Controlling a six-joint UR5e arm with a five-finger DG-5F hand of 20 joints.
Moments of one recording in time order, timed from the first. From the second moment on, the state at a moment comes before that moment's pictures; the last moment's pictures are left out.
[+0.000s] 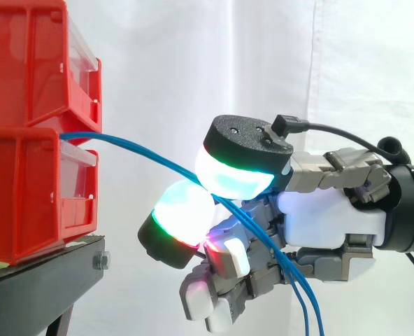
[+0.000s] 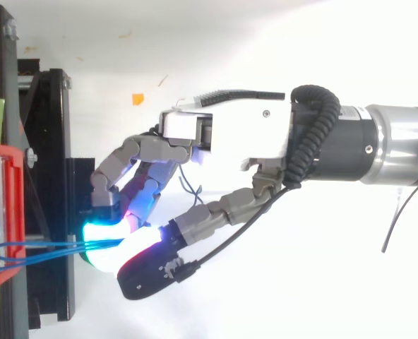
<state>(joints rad) 0.11 -2.33 -1.20 -2.69 -1.47 -0.21</state>
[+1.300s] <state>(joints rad) 0.05 -2.33 -1.17 -2.74 -1.59 -0.09</state>
